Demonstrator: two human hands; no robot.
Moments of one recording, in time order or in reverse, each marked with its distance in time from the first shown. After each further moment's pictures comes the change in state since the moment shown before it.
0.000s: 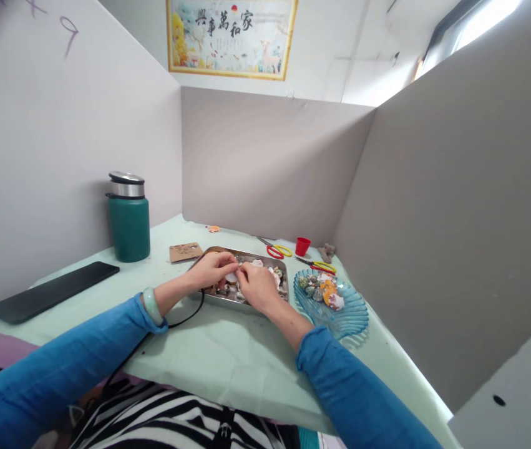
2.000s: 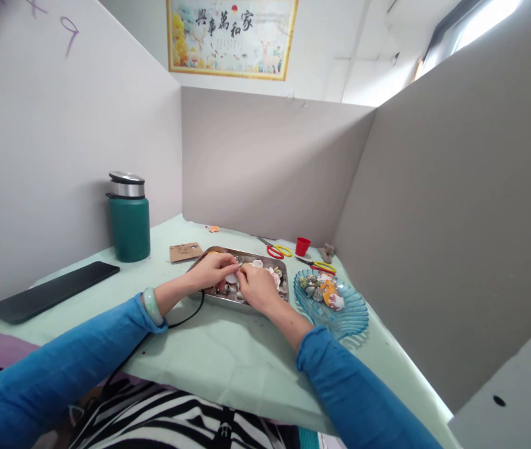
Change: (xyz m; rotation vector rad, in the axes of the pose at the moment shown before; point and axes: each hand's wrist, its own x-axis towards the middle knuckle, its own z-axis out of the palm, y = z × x) left_hand 0.001 -0.002 0.001 0.036 -0.017 0.013; right_hand 0.001 -0.001 -0.001 -0.020 -0.072 0.006
